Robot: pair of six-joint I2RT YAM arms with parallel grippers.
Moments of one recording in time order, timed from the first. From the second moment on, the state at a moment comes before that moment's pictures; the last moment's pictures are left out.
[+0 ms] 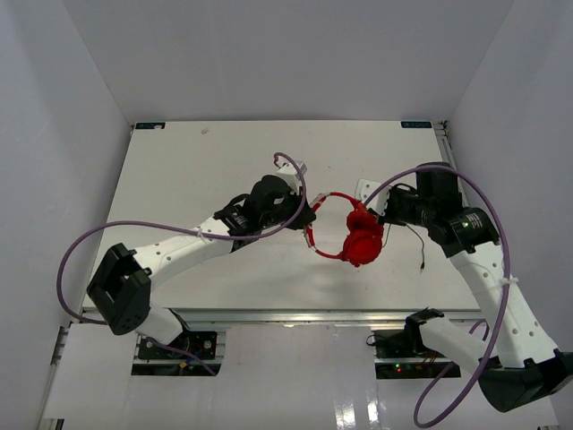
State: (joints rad) left arm -0.84 1.49 1.08 -0.06 0.03 -0.52; right arm 0.35 0.97 1.15 -0.83 -0.36 -1.06
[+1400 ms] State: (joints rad) left arm -0.86 1.31 1.04 -0.12 0.20 -0.41; right arm 0.21 1.06 1.05 -0.63 -0.81 -0.71
